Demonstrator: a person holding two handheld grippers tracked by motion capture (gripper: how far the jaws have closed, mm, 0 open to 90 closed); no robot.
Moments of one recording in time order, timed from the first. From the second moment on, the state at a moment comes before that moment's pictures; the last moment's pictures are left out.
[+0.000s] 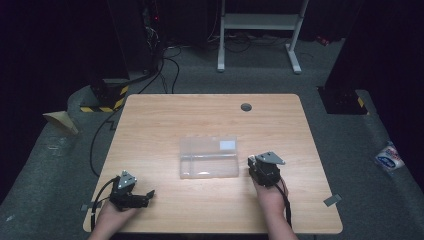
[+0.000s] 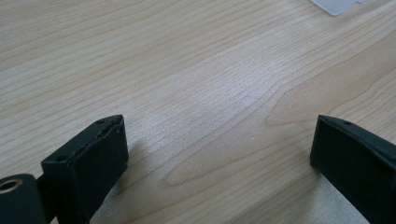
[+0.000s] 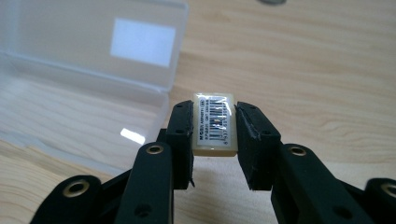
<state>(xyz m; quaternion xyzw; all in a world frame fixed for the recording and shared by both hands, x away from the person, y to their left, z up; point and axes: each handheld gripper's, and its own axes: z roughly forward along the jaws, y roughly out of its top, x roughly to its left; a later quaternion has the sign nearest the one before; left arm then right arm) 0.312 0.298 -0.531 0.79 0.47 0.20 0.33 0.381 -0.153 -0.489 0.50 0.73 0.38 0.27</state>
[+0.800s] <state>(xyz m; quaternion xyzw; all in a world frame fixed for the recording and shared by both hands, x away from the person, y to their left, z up) 0.312 0.298 -0.531 0.79 0.47 0.20 0.33 0.368 -0.138 -0.448 0.46 0.71 0.44 0.30</state>
